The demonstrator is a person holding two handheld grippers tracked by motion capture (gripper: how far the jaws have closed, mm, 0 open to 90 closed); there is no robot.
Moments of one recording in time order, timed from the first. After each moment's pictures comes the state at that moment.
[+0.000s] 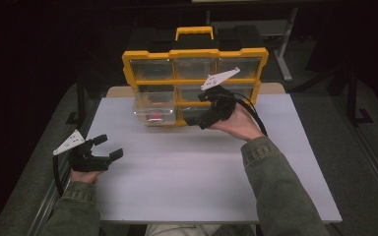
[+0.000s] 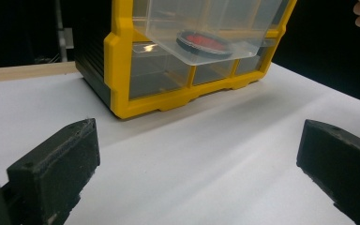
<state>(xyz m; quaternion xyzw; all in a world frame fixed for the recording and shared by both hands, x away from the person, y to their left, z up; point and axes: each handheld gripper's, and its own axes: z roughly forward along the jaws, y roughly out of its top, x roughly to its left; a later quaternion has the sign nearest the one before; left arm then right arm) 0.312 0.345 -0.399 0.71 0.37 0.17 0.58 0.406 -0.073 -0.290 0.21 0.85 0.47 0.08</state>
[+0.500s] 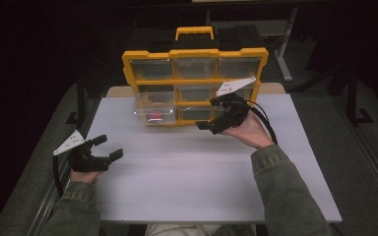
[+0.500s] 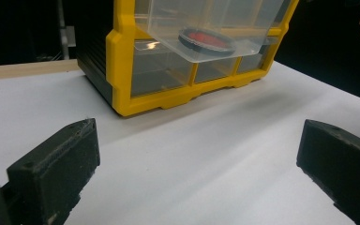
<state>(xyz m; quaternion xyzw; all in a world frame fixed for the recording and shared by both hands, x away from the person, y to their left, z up) 0.312 0.345 -0.400 0.71 0.38 0.17 0.57 0.396 -0.103 -0.307 0.23 0.84 0.49 0.09</state>
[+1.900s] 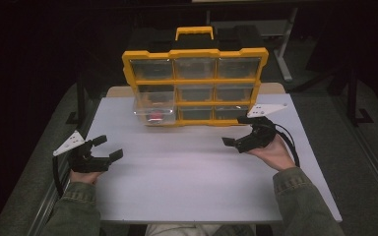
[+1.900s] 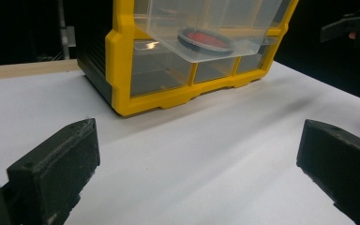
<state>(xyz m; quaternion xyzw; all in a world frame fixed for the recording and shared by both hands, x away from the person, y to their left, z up) 0.309 0.345 -0.399 0.71 0.38 0.17 0.57 0.362 -0.174 -0.360 0.29 0.81 0.50 0.11</state>
